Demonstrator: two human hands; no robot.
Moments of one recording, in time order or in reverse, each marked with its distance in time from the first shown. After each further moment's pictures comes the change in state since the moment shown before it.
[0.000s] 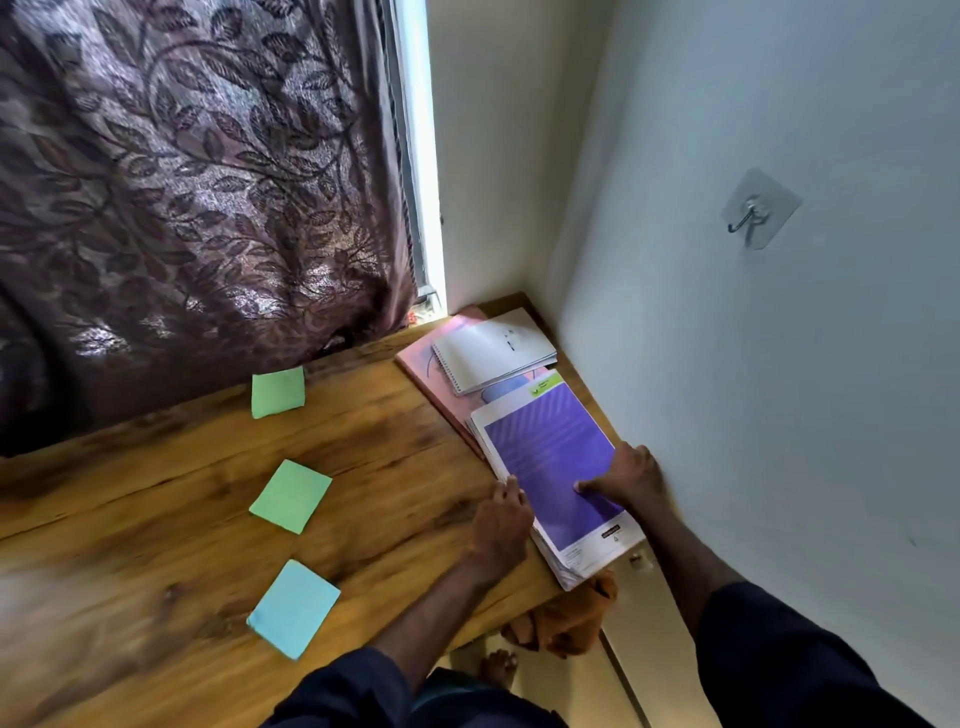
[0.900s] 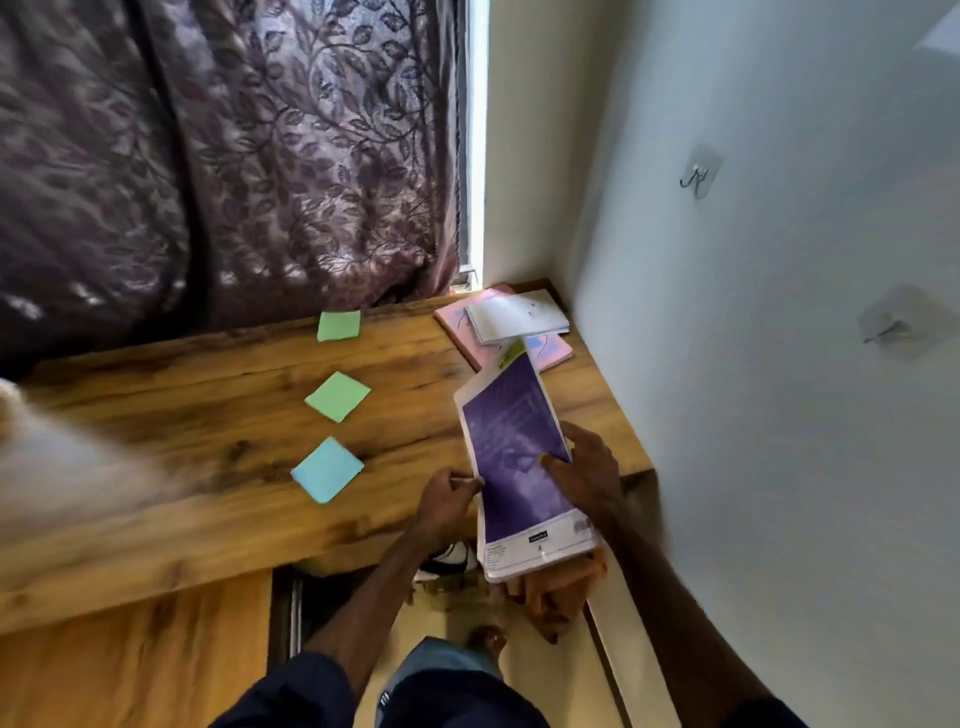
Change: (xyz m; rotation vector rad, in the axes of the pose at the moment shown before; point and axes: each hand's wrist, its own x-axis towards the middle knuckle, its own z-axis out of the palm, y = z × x) left_hand -0.157 0.017 0.035 -1.453 0.278 -0.647; right_hand -0.217 0.024 -0.007 0.455 0.058 -0.527
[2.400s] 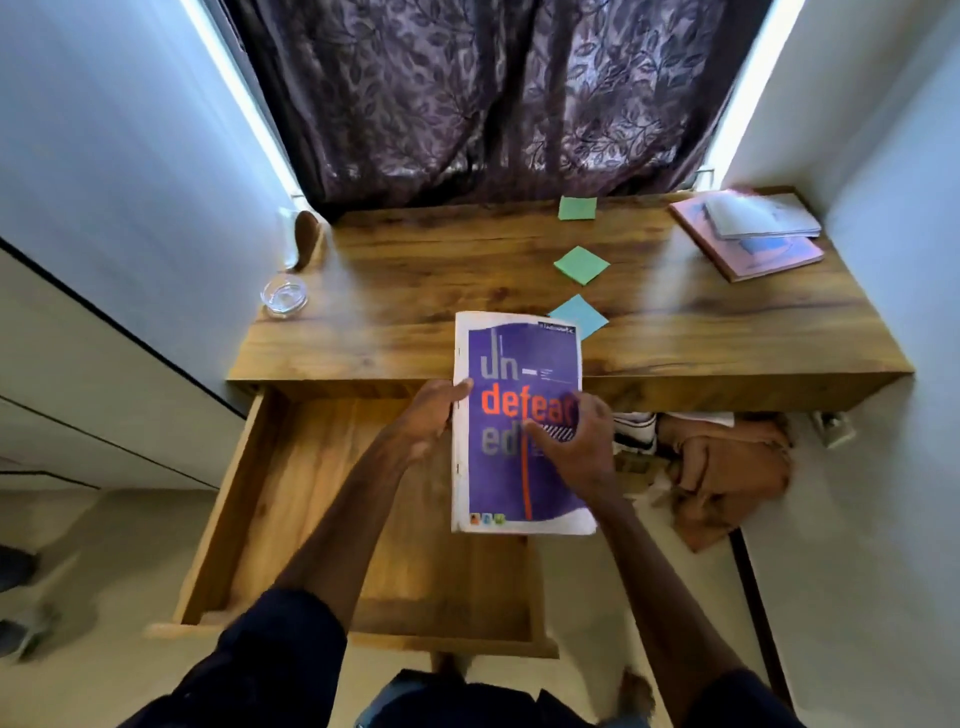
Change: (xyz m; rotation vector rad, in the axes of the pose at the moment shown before) left_hand -0.269 -0.124 -0.365 -0.255 0.058 -0.027; right_hand -0.282 -0.155 0.294 0.201 -0.087 -0.154
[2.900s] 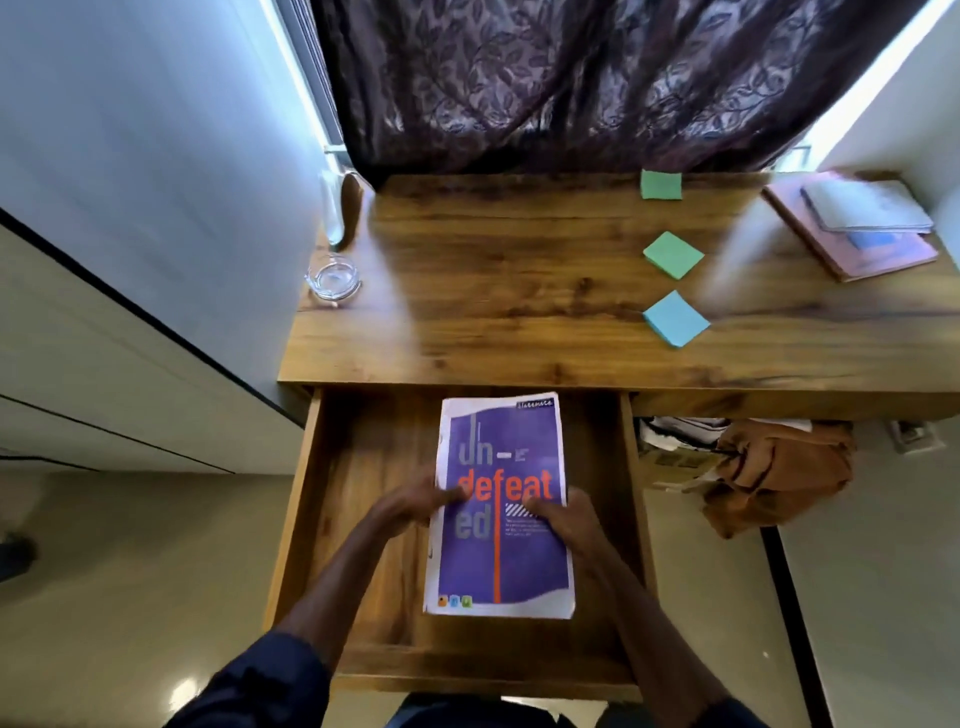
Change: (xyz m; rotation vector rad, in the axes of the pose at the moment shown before) left_hand 0.034 -0.121 -0.214 0.288 -0.255 -0.244; right_hand -0.033 -0.021 0.199 0.333 -0.309 0.606
